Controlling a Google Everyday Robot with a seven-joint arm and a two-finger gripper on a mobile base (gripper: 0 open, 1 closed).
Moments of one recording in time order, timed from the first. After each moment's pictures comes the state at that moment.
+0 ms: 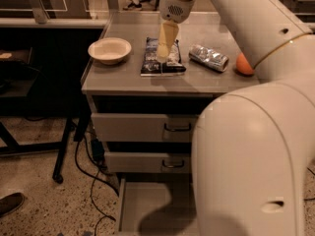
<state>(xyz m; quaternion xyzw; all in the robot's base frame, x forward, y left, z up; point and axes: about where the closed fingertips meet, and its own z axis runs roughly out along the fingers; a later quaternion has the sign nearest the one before) 0.720 -0.035 0.931 -0.65 0.74 -0.02 0.19</state>
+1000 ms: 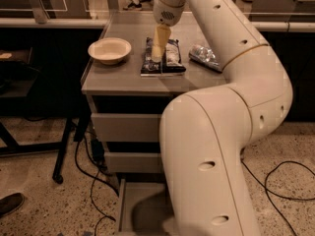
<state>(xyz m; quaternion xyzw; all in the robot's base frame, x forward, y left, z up) 0.774 -0.016 0.901 -0.66 0.72 -0.02 0.19</state>
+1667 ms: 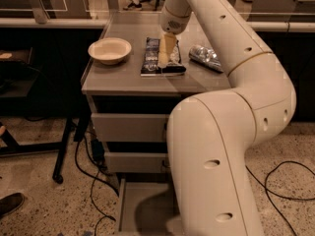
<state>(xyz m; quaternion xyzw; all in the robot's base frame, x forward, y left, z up) 0.789 -0.036 0.870 -0.66 0.73 -0.01 0.20</state>
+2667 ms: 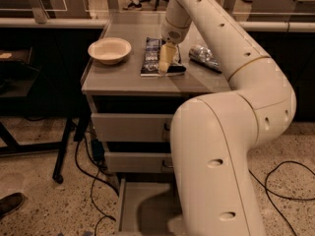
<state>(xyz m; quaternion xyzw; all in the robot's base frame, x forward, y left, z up) 0.791 -0.038 0.835 -0.66 0.73 0.00 0.18</state>
